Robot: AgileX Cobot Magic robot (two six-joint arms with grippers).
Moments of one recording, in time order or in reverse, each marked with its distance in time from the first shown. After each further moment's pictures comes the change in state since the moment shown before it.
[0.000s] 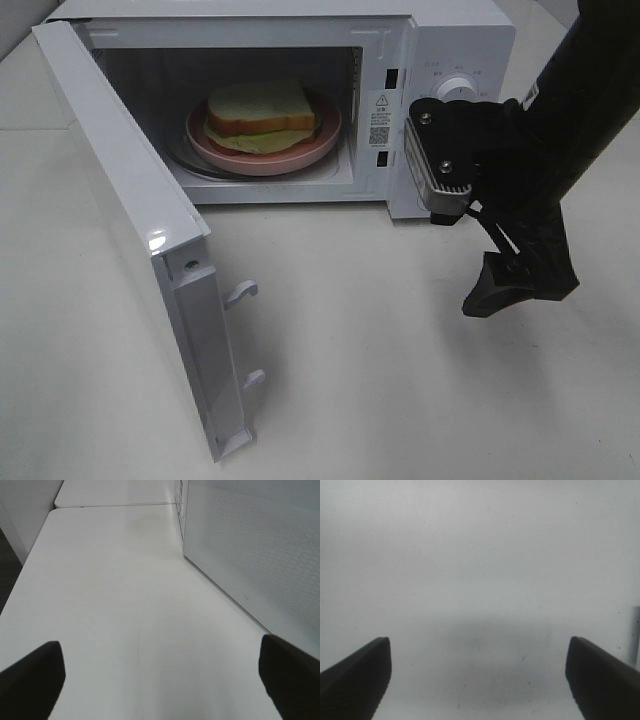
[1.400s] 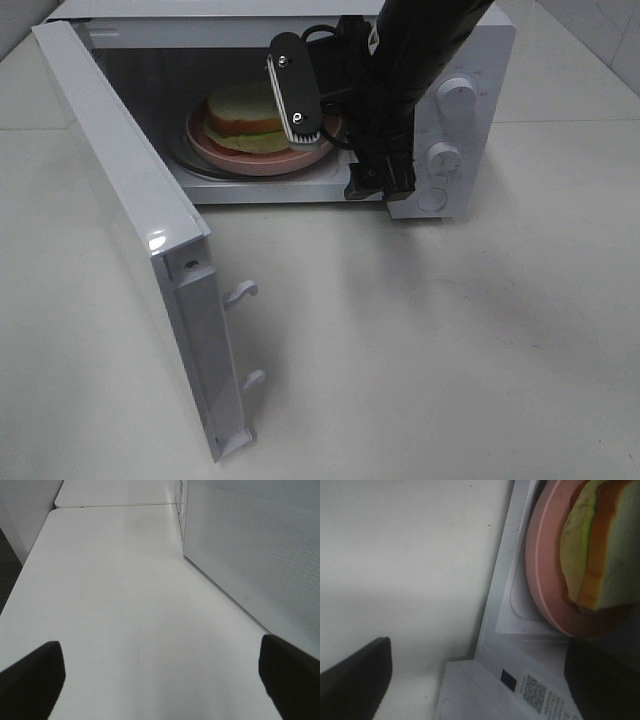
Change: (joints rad) left arm 0.000 0.000 0.000 0.000 0.000 0.000; right arm 0.201 0.251 -0.370 -0.345 -0.220 0.190
